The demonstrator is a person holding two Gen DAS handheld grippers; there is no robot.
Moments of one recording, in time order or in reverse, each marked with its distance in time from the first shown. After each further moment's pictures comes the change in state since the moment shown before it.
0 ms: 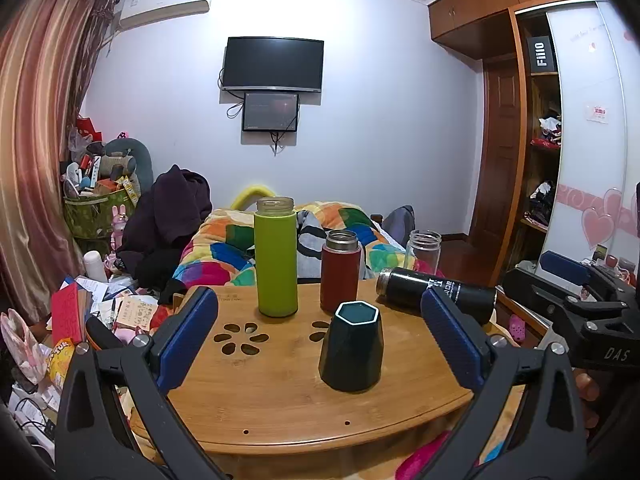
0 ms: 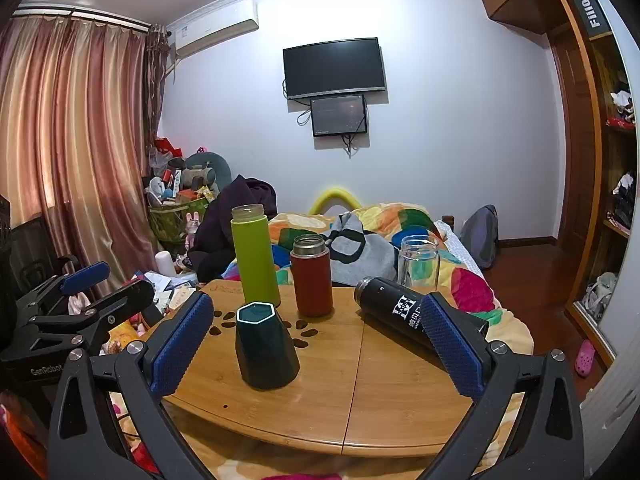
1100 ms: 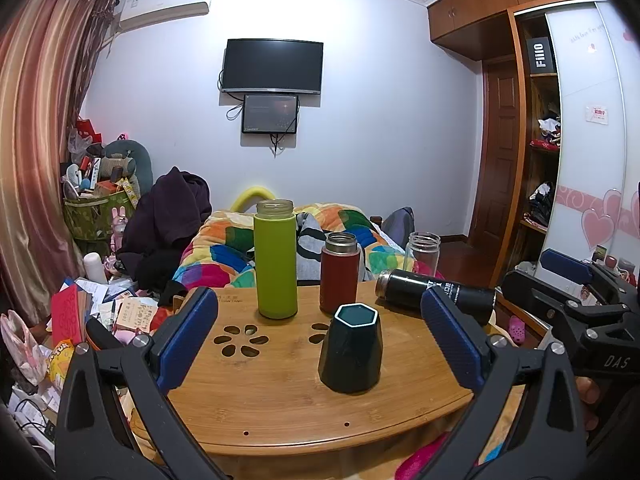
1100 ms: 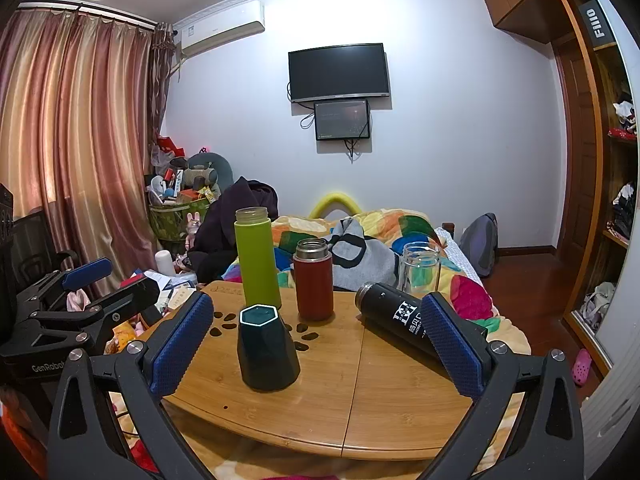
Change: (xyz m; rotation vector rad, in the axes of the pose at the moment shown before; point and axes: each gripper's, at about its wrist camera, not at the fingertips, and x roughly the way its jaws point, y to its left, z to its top) left arm 0.000 0.000 0.000 0.002 -0.003 0.000; right arm -0.003 0.004 0.000 -0.026 -0.012 -0.003
